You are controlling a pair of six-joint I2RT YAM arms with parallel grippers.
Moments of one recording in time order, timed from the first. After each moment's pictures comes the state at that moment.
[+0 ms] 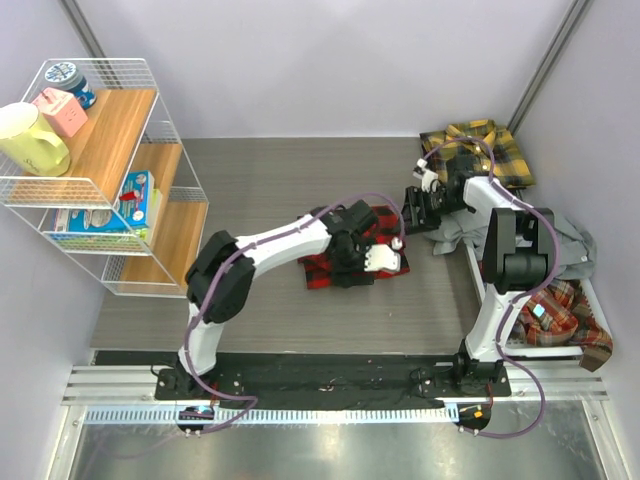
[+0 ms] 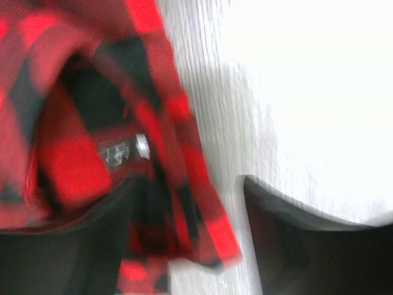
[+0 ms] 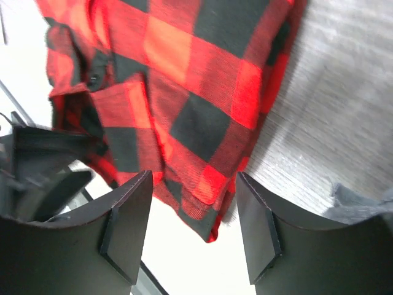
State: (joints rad) left arm -0.91 2.05 1.62 -0.80 0.24 0.79; right arm -0.01 1.94 1.38 -0.72 -0.76 -0.14
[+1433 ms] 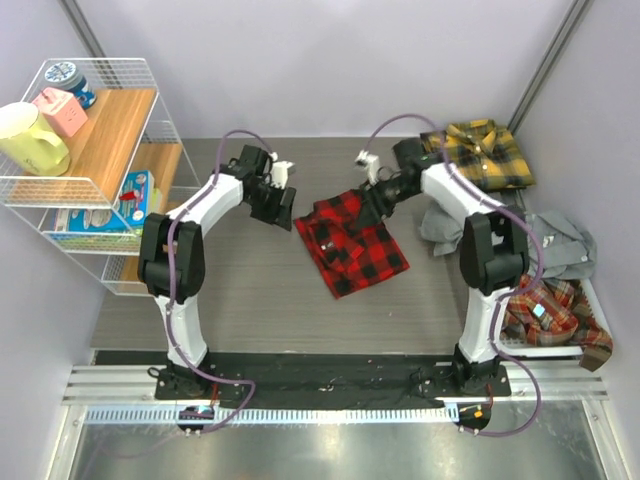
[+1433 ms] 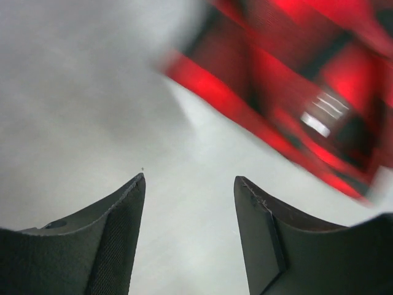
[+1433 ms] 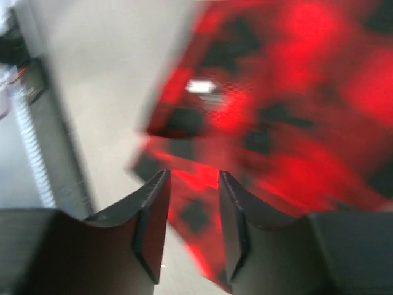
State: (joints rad) left arm -0.30 1.98 1.57 -0.72 0.35 0.09; right arm 0.30 1.97 1.60 -0.84 -0.88 -0.43
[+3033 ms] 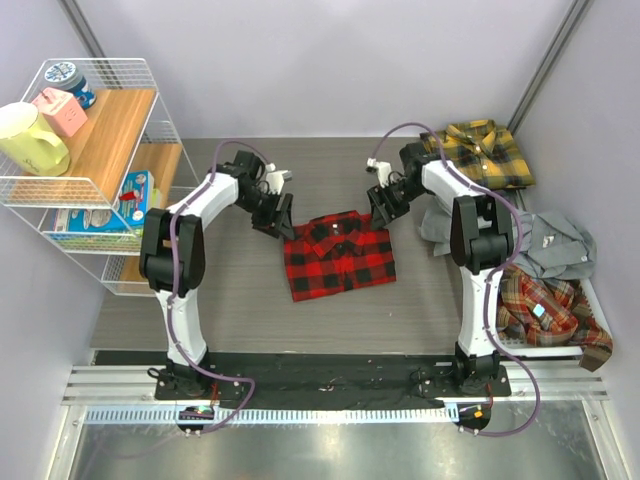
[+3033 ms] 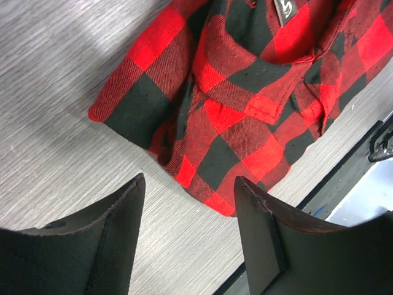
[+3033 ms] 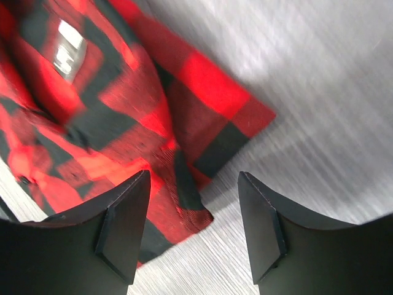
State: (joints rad) left arm -0.25 2.01 1.56 -0.84 0.63 0.09; right arm 0.18 2.19 1.75 -0.85 -0.62 -0.43
